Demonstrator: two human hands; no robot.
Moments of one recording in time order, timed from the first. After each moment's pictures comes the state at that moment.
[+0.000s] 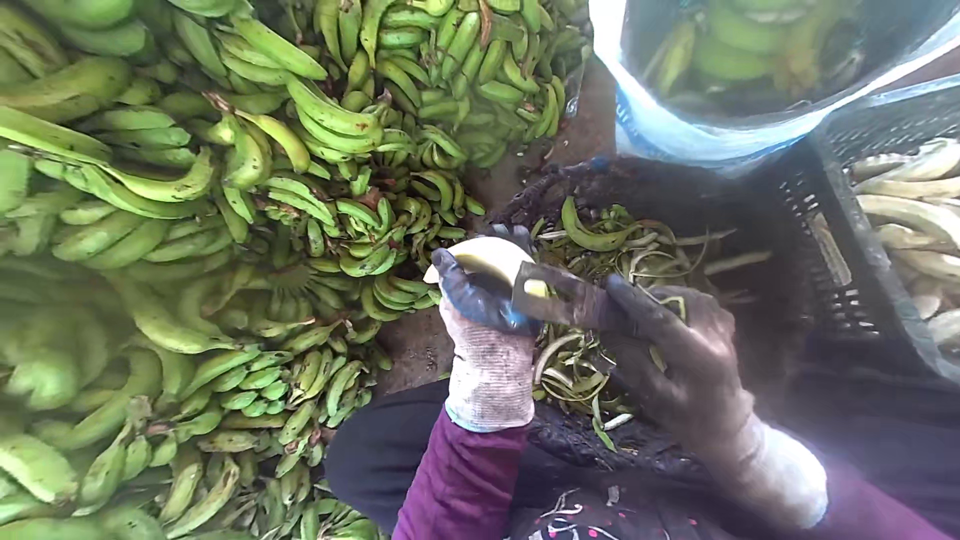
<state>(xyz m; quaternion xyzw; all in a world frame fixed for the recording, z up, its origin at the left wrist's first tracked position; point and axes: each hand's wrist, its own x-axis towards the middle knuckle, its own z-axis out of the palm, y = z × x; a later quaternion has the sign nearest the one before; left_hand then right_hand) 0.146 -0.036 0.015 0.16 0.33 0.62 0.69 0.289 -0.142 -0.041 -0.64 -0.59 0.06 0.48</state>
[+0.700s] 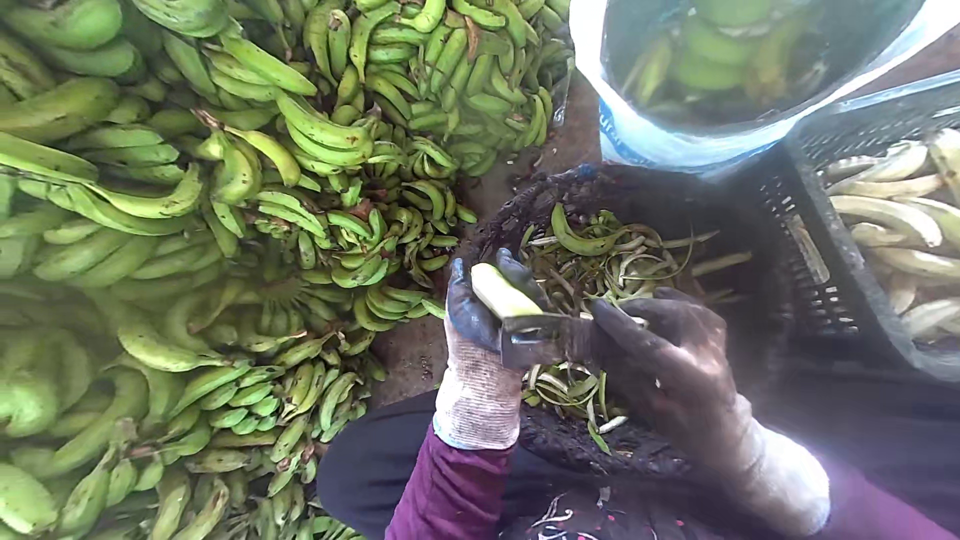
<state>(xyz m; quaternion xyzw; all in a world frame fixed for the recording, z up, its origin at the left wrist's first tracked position) 0.137 -0.042 0.009 0.09 0.29 0.46 0.83 0.294 -0.155 -0.046 -0.62 -0.63 0.04 0.47</state>
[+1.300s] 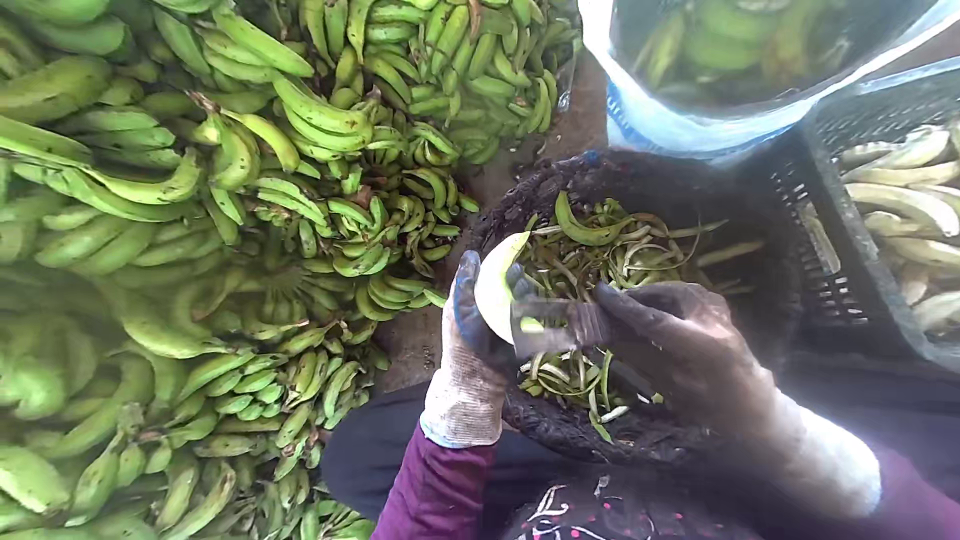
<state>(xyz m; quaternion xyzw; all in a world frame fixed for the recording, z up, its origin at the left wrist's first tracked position) 0.120 -0.045 0.012 0.16 0.34 0.41 0.83 0.317 -0.151 -0.044 -0.58 -0.67 0.14 0.45</state>
